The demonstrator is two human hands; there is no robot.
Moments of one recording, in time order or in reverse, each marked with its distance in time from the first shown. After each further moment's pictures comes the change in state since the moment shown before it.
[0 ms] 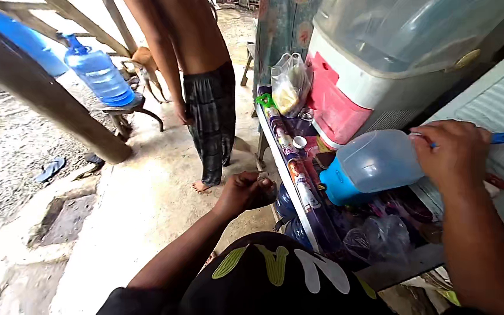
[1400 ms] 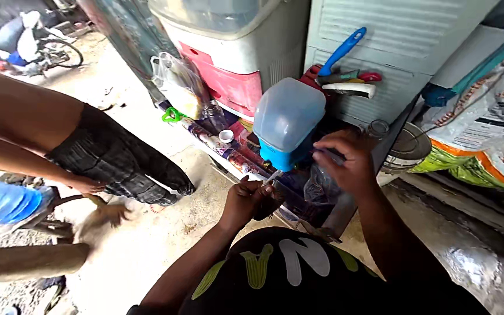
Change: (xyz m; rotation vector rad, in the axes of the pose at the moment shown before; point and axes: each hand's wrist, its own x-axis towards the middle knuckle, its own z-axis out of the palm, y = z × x) left_hand 0.037 -0.010 0.116 0.150 -0.474 0.034; right_hand -0.143 -0.056 0.024 0.481 0.395 0.252
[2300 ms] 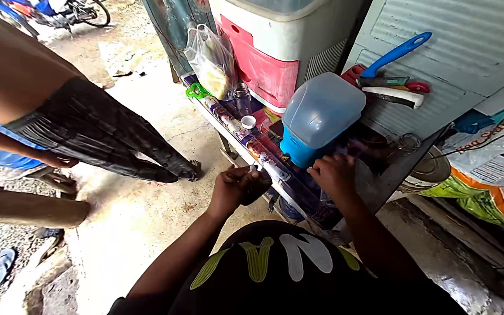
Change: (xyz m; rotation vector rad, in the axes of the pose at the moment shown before) left_hand -0.028 -0.024 -0.052 0.076 0.234 -0.073; right_hand -0.032 0.024 0.078 -0.571 -0.424 0.193
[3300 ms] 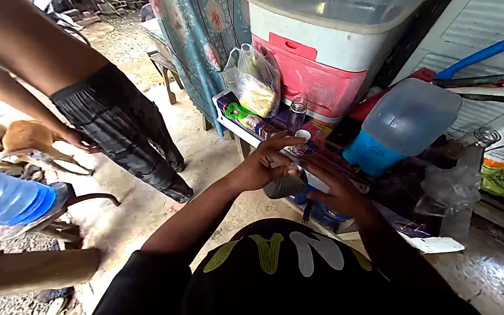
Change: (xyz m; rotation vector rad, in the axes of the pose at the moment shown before) left_hand 0.141 -0.059 -0.220 -0.012 -0.634 0.569; right_hand 0.085 -0.234 0.063 0.599 -0.031 -0.304
